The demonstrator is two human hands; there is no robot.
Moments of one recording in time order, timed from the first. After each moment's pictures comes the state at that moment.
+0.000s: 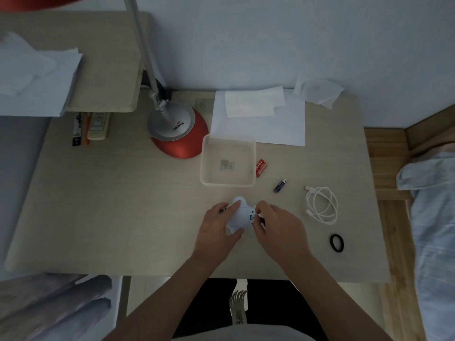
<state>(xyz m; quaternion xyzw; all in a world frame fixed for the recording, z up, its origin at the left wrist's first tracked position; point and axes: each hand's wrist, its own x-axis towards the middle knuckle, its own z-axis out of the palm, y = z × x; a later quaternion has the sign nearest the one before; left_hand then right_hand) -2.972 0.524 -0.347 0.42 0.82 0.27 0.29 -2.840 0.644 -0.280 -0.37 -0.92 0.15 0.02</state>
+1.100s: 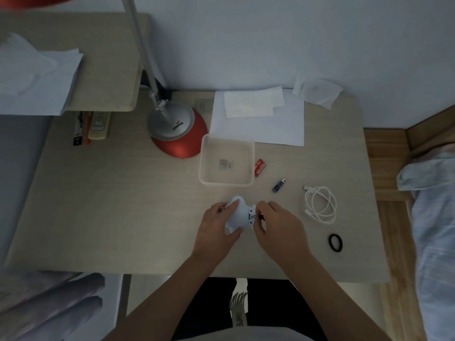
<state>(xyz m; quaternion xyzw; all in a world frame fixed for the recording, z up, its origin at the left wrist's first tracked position) -2.967 0.525 -0.343 0.42 0.82 0.27 0.28 -2.834 0.645 -0.278 -0.37 -0.91 0.17 0.03</state>
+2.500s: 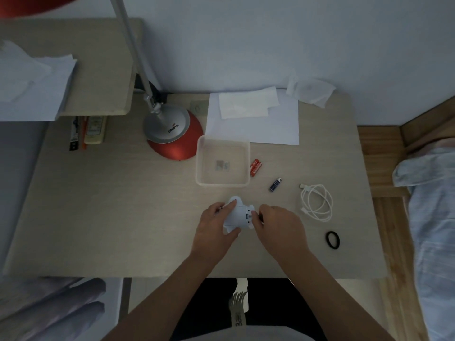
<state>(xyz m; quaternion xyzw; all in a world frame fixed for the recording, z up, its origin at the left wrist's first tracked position) -2.967 0.526 -0.342 0.42 0.82 0.26 0.29 -2.836 0.648 -0.283 -0.40 -0.91 0.13 -0.01</state>
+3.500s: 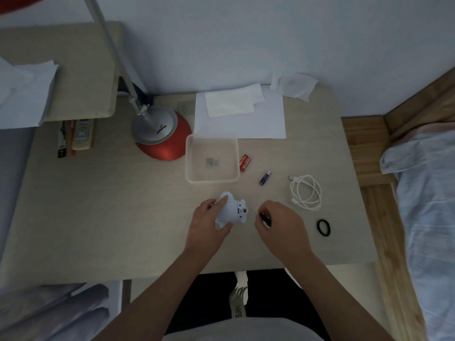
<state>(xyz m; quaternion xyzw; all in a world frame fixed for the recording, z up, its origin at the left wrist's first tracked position) -2.968 0.526 -0.343 0.43 0.82 0.27 0.28 -2.801 0.641 -0.280 -0.45 -0.85 0.26 0.07</state>
